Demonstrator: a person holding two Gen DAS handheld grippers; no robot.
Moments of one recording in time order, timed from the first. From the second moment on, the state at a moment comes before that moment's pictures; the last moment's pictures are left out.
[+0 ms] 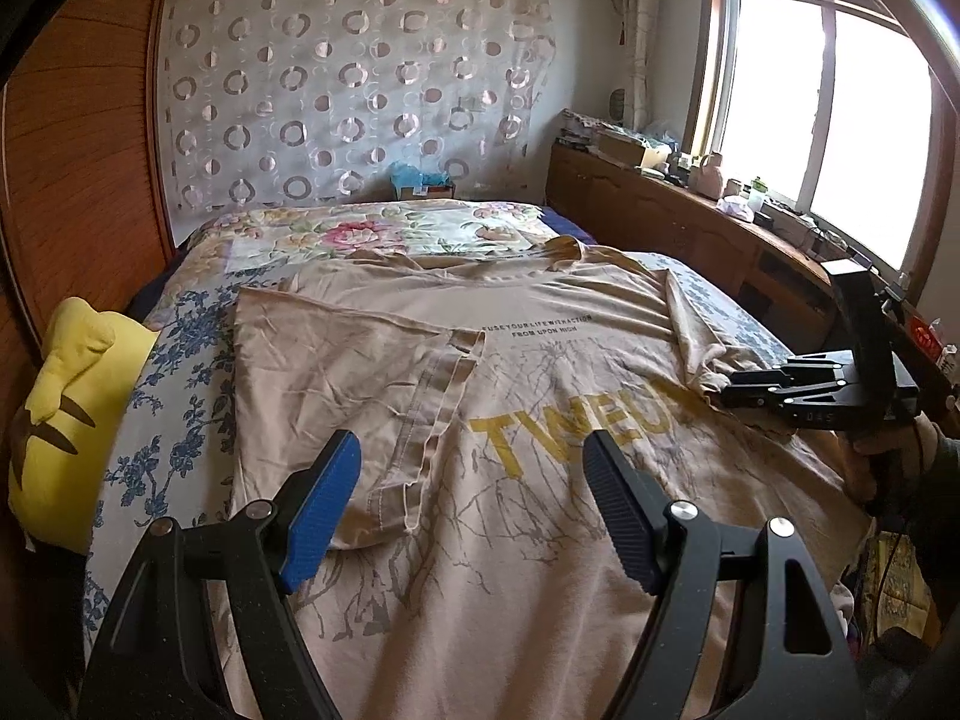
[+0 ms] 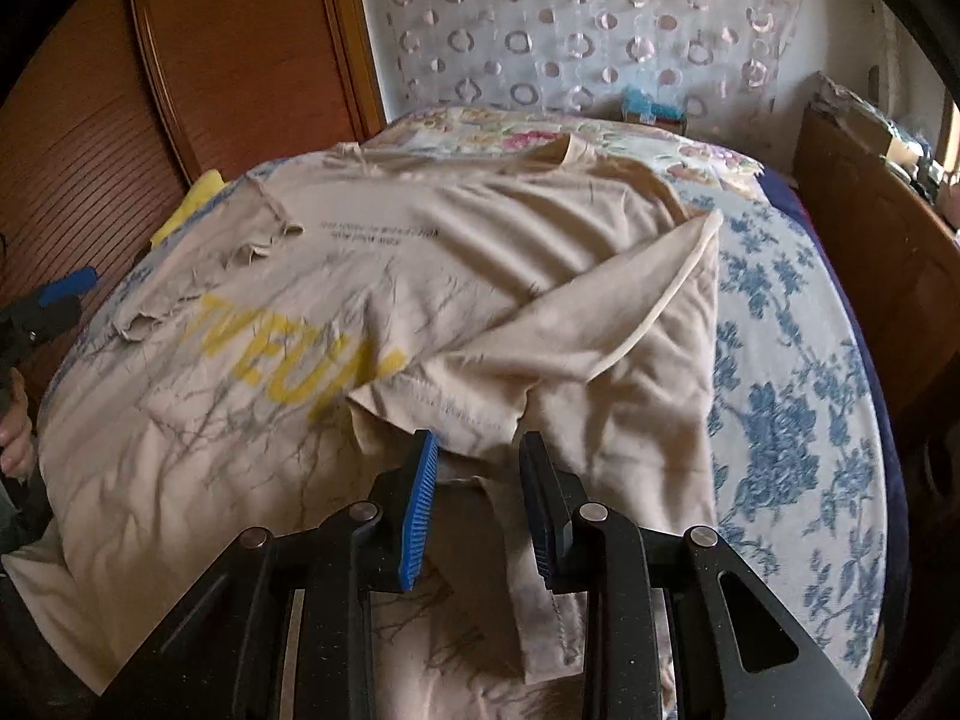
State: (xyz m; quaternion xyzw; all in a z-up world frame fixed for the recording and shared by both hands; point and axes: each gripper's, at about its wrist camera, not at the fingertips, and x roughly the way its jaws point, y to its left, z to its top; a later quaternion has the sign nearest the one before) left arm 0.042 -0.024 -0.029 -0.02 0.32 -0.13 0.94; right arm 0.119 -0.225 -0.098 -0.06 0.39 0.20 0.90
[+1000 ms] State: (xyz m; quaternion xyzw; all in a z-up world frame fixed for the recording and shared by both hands) left arm 0.039 -0.015 -0.036 -0.02 0.32 -0.12 0.94; right arm 0.144 -0.205 -0.076 -0.10 0.35 0.23 0.90
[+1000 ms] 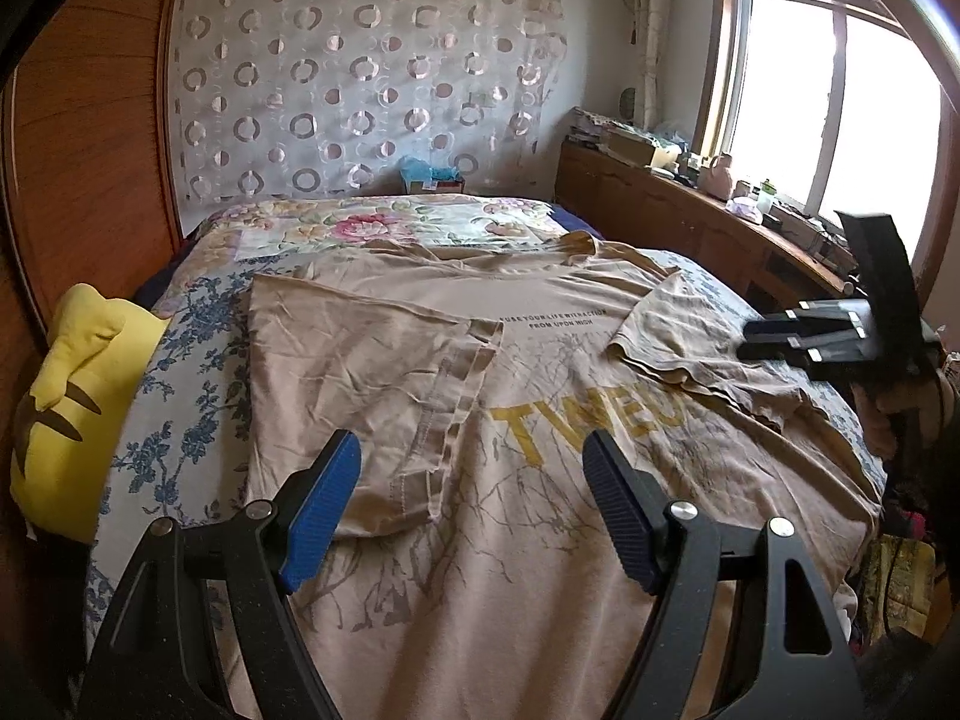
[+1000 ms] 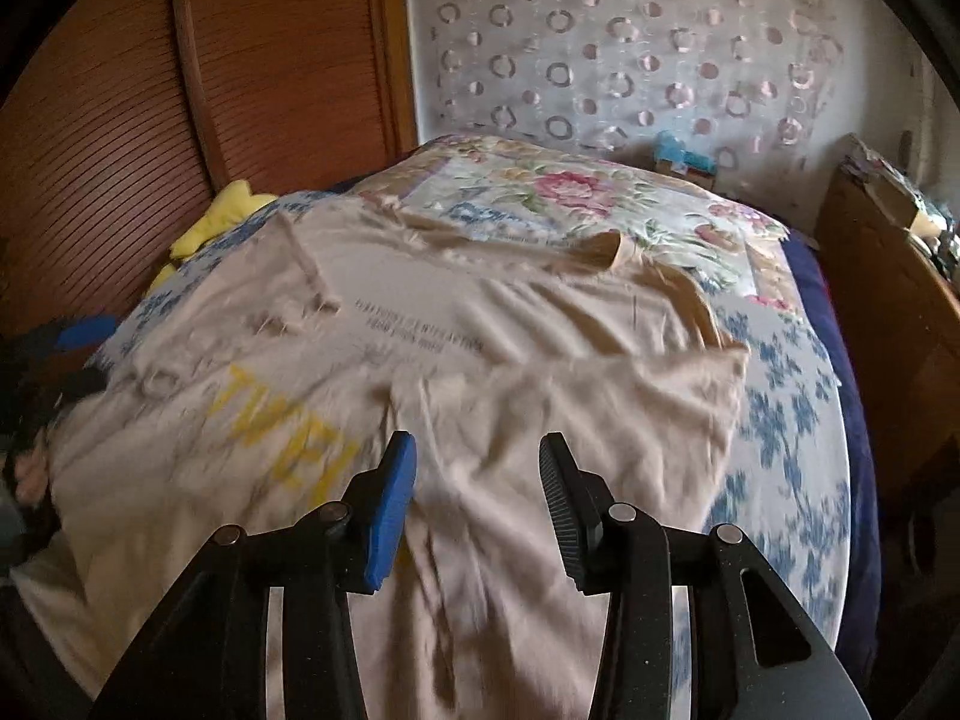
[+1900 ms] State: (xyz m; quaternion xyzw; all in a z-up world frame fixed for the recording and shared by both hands) left arm 0.036 -0.012 -0.034 -0.03 0.31 -0.12 0.94; right arm 0.084 -0.224 -0.090 -0.12 0.37 0.24 0.89
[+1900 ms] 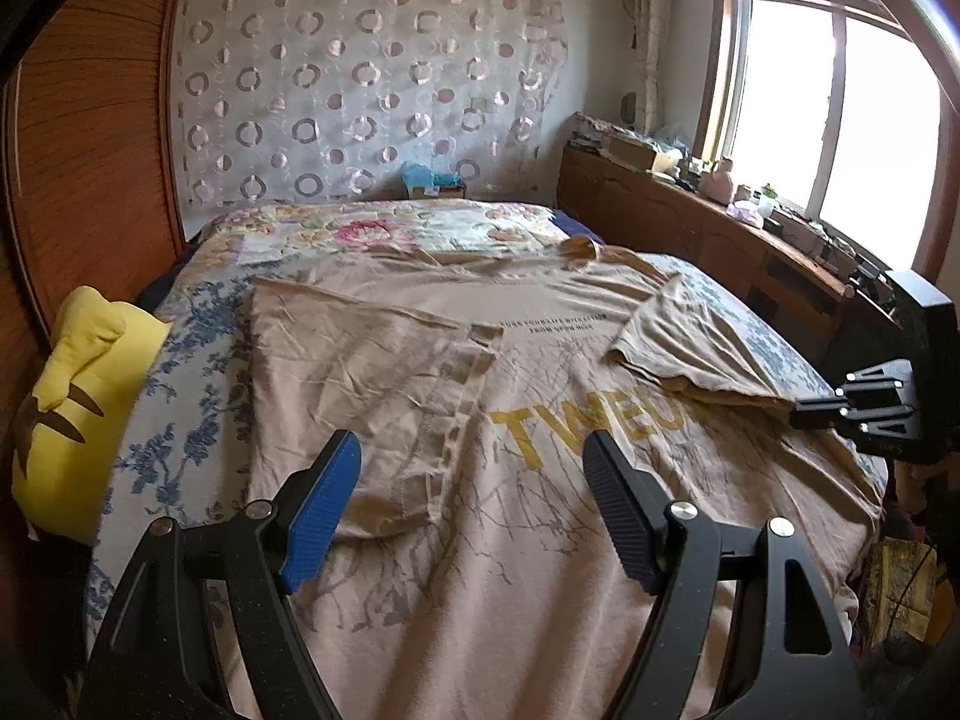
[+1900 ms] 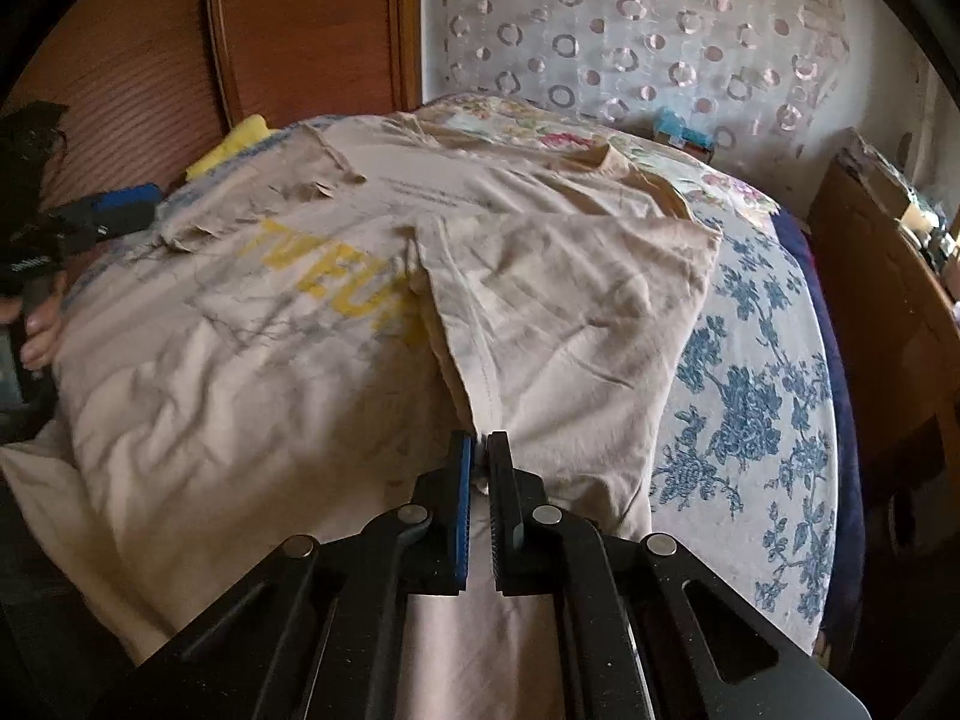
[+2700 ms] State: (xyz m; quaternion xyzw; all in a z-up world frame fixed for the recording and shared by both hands) left arm 0.095 0.019 -0.034 0.03 0.34 -0.08 0.94; right arm 0.158 -0.248 -0.093 -0.07 0.36 0.17 0.91
